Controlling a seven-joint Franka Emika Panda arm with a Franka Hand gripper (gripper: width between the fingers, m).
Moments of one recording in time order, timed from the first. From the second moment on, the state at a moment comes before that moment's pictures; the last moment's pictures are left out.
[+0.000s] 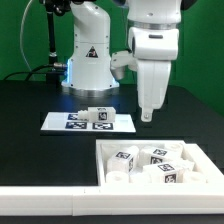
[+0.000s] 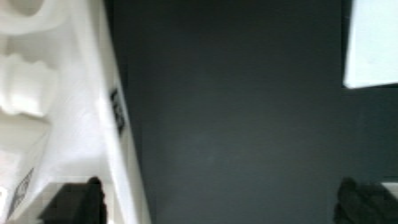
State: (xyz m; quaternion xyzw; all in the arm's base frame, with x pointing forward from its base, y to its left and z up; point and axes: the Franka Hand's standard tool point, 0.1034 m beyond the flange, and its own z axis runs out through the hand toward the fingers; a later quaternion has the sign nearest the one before) arm 0.465 0.072 0.074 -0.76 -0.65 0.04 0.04
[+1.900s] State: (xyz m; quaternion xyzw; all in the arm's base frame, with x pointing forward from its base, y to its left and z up) arm 0.320 0.034 0.036 -0.72 -0.69 0.05 0.05
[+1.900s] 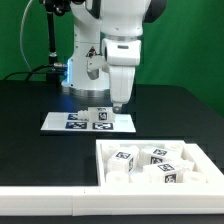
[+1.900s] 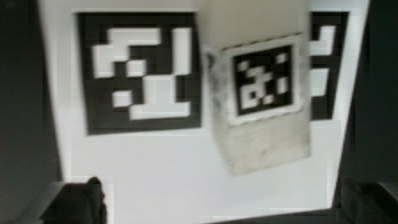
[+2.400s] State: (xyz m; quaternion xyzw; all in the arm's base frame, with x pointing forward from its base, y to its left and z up) arm 0.317 0.014 0.010 -0.73 -0.67 0.03 0.06
